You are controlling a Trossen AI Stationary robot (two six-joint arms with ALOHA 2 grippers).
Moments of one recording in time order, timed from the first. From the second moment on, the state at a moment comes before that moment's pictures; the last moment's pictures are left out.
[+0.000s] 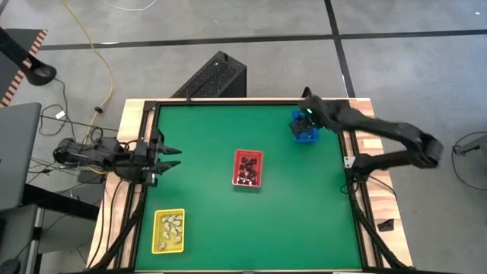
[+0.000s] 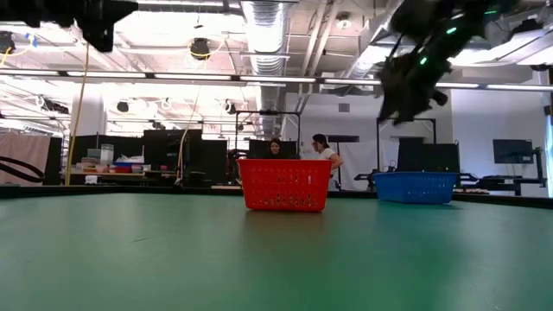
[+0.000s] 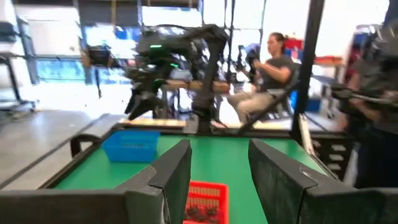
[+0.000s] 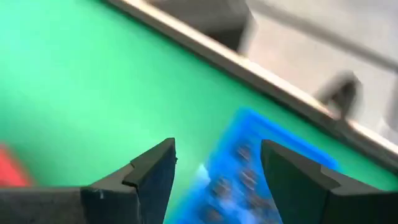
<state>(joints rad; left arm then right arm) -0.23 0.18 0.35 -0.01 -0.26 0.02 -0.55 1.17 0.87 -0.60 0.32 0.30</state>
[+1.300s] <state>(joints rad) -0.17 0.02 0.02 0.21 -0.42 -0.15 -0.01 0.46 0.01 0.37 0.36 0.03</state>
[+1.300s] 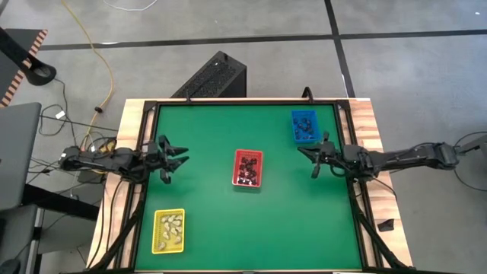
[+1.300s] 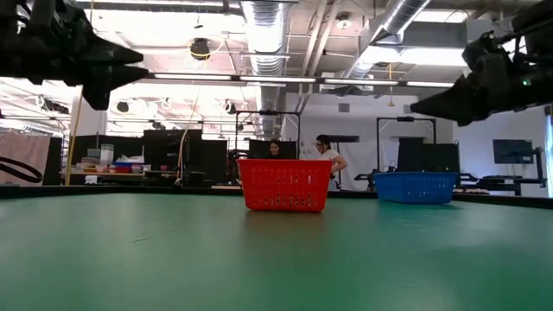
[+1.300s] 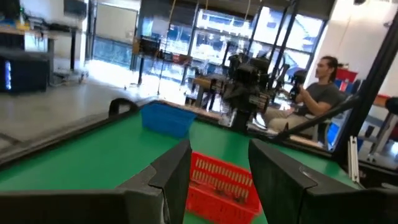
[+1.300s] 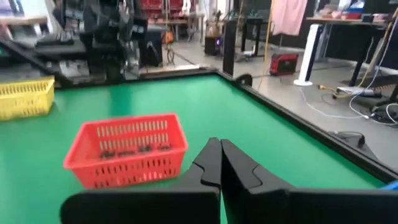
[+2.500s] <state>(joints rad) -0.14 0.04 0.01 0.07 -0.32 0.16 -0.01 0.28 0.01 0.05 0.29 0.02</state>
